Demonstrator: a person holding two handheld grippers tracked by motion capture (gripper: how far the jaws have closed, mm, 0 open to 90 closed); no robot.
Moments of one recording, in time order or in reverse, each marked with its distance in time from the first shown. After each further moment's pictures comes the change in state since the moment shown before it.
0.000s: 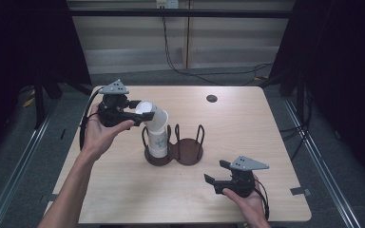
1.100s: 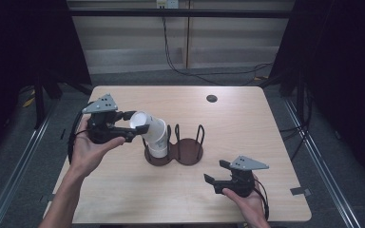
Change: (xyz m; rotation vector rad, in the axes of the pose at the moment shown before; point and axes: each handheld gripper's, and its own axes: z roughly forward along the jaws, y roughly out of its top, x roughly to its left) left arm -0.030 -0.023 -0.032 -0.061 -0.047 0.026; right arm 0.000 0.000 0.001 -0.002 0.000 0.007
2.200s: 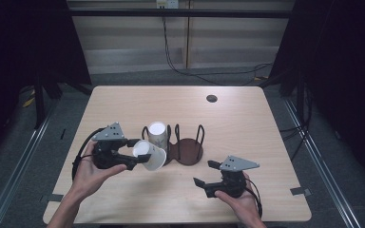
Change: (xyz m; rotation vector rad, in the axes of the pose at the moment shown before) left arm -0.018 -0.060 0.018 0.134 -0.088 0.000; right arm 0.024 0.017 0.009 -0.005 0.118 -0.083
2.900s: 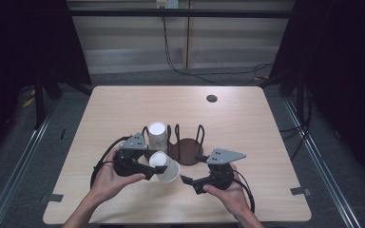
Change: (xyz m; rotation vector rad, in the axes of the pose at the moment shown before) left arm -0.022 -0.004 0.043 0.081 -0.068 0.021; right arm 0.009 0.025 0.025 -0.019 0.122 -0.060
